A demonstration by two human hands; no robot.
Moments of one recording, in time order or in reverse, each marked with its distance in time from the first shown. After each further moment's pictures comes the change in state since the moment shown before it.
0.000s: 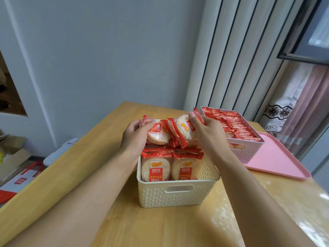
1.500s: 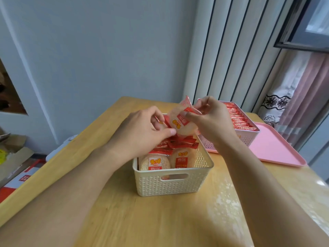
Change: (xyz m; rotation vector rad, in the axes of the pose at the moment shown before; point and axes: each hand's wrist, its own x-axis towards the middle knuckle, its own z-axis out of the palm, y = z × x) left_hand -0.056 0.044 -0.002 0.952 -0.247 0.539; right_hand -0.026 -0.029 -0.027 0.081 -0.010 -0.057
